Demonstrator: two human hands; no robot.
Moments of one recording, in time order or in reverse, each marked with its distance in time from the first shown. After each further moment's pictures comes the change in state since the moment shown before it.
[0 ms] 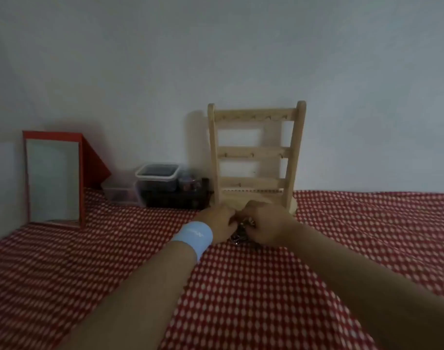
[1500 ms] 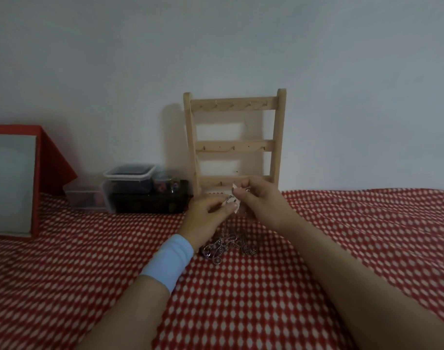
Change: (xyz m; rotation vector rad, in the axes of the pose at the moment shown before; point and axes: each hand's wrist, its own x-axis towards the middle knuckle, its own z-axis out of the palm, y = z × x) left_hand -0.003 0.020 0.028 -0.852 0.452 0.129; right_hand -0.005 0.018 -0.003 0.946 0.404 0.068
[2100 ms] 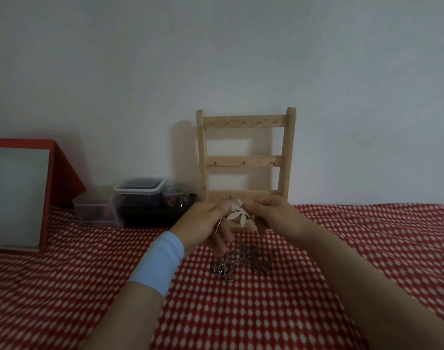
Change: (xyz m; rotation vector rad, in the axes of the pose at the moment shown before) left_hand 0.009 0.023 -0.043 -0.253 -0.230 -0.299; right_hand 0.000 -0.026 -0.004 -0.047 -0.161 0.175
